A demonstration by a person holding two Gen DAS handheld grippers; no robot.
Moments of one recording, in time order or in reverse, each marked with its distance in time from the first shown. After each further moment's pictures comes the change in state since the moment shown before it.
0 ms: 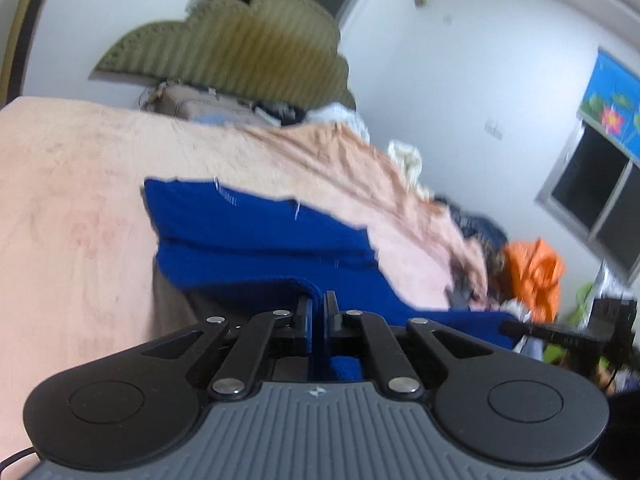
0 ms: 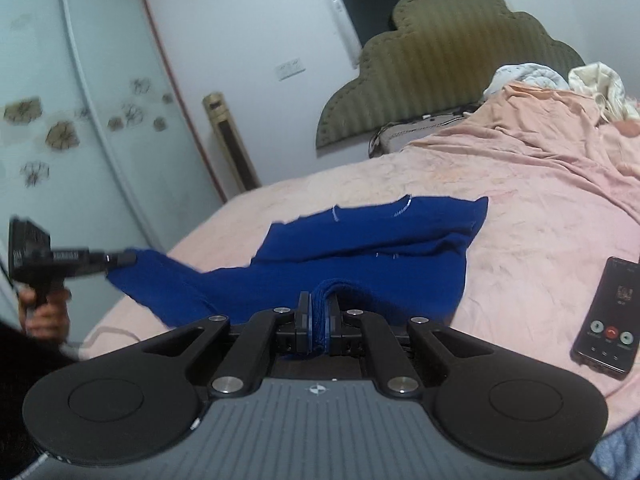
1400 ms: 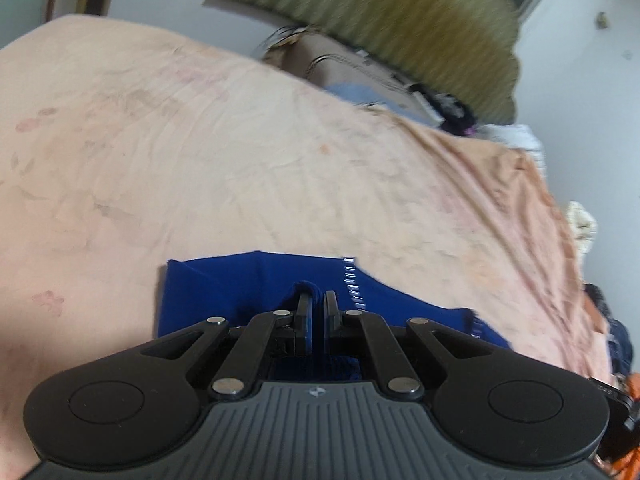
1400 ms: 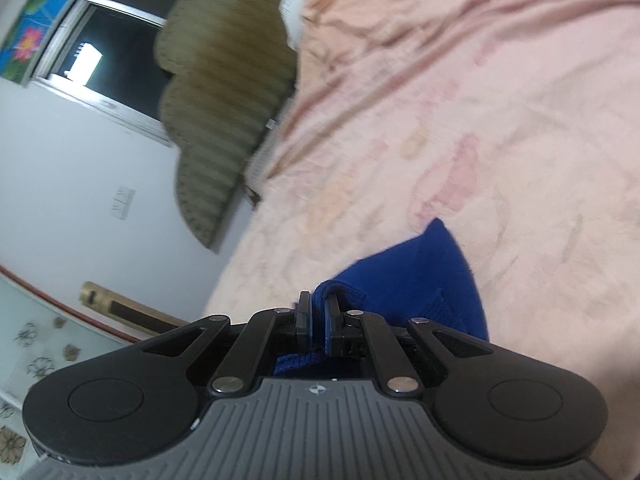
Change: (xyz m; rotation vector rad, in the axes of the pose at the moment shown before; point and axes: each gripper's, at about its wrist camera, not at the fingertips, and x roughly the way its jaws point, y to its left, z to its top) left arm 0.308 0.166 0.162 -0.348 0.100 0.340; right arm 0.305 -0.227 0.090 0.837 -0.125 -0.139
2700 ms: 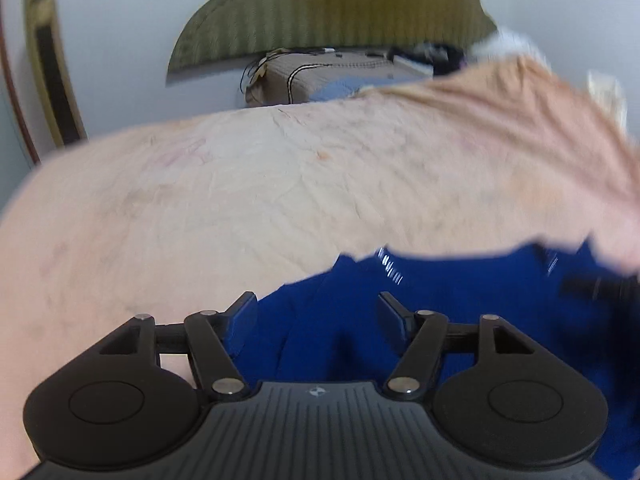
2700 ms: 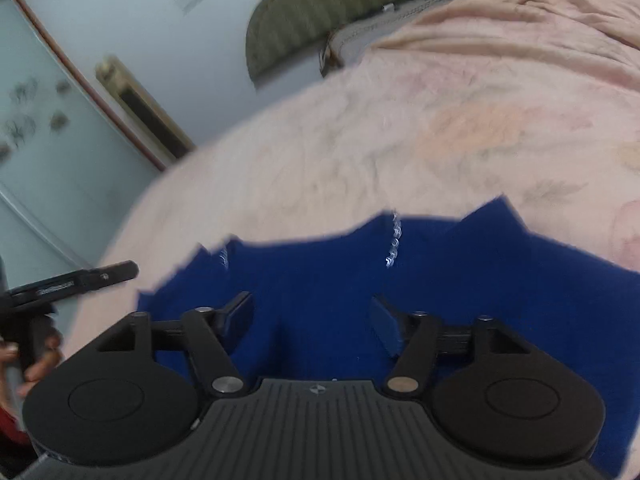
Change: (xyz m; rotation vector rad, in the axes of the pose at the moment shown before) left arm 0.017 -0.061 -0.022 0.514 -0.060 0.253; right arm 0.105 0.085 -0.045 -0.614 0.367 -0.051
